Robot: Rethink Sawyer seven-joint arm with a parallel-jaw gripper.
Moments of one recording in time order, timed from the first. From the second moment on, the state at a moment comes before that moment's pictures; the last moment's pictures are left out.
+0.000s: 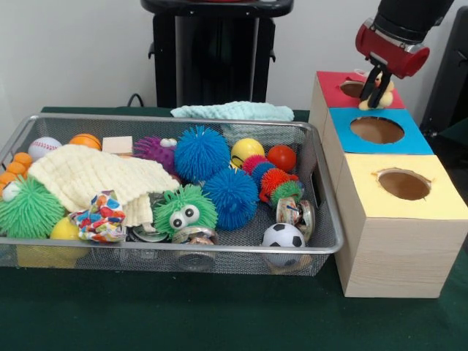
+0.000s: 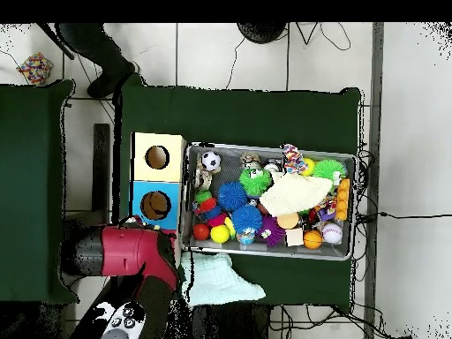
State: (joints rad) arm 0.45 -0.59 -0.39 1.72 0.24 0.59 2.69
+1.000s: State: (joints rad) arm 0.42 -0.68 -0.39 1.82 0.20 0.66 2.69
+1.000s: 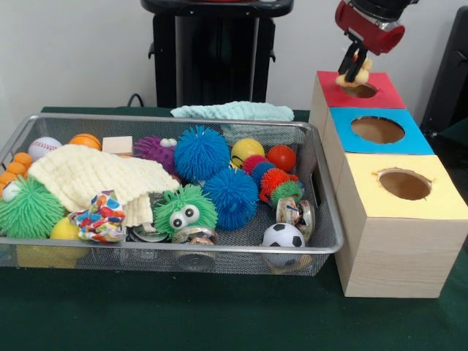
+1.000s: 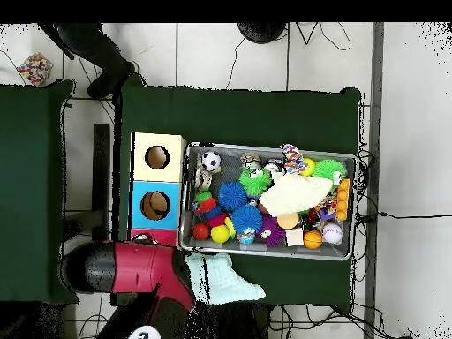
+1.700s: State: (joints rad) arm 0.41 -0.70 -0.34 1.98 0.26 0.54 2.69
